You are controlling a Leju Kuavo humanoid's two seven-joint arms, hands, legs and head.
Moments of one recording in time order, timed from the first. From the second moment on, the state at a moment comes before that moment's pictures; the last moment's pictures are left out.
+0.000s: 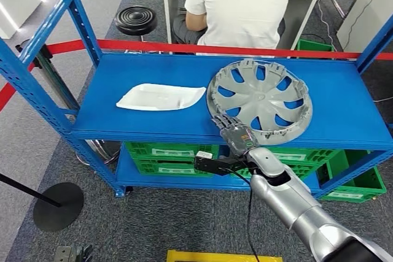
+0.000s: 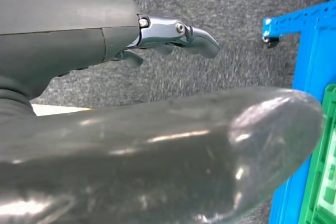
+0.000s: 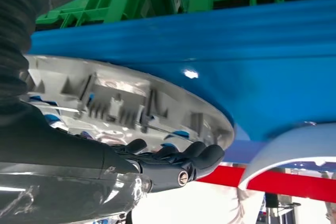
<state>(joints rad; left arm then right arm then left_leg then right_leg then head) -0.09 -0.04 1.25 -0.23 -1.11 -0.13 -0.63 -0.55 -0.09 0.68 -0.96 1.00 -0.07 0.06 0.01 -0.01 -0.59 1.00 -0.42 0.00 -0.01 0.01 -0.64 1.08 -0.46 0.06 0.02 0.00</state>
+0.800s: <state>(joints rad) -0.08 -0.03 1.25 -0.23 -1.12 -0.13 -0.63 -0.52 -0.09 0.55 -0.90 1.10 -0.15 0.14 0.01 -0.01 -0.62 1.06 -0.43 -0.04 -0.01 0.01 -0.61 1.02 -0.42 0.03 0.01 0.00</state>
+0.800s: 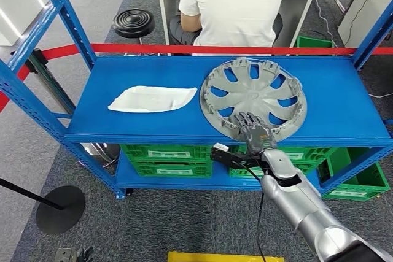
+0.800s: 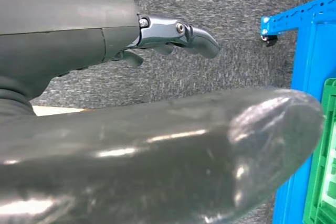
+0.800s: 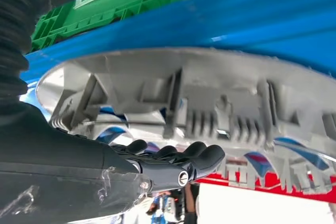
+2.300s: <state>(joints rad) -0.09 -0.03 1.25 -0.23 -1.14 -0.14 -0.63 -0.46 -0.15 0.43 -0.96 1.17 -0.11 0.16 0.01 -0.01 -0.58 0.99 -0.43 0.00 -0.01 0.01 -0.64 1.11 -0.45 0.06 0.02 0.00</state>
